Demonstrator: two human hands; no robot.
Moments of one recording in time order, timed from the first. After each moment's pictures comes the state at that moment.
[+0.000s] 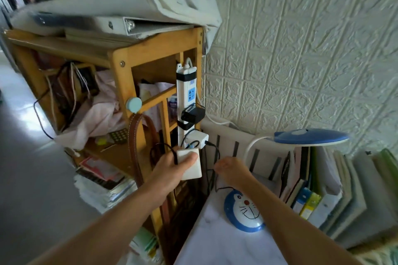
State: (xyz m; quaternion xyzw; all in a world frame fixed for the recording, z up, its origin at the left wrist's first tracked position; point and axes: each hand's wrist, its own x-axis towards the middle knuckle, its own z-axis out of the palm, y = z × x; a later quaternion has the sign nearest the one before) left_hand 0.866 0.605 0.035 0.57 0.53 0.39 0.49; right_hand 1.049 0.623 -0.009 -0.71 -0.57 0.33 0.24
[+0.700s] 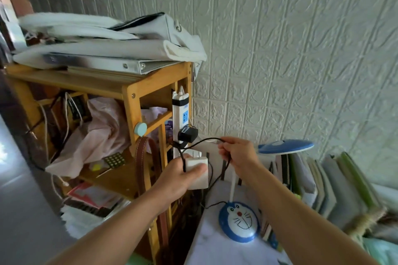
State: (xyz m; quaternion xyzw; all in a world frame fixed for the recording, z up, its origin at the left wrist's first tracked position) left_hand 0.859 0.597 0.080 0.68 0.39 0.35 0.51; right_hand 1.034 0.606 0.095 -0.59 -0.29 0.42 0.62
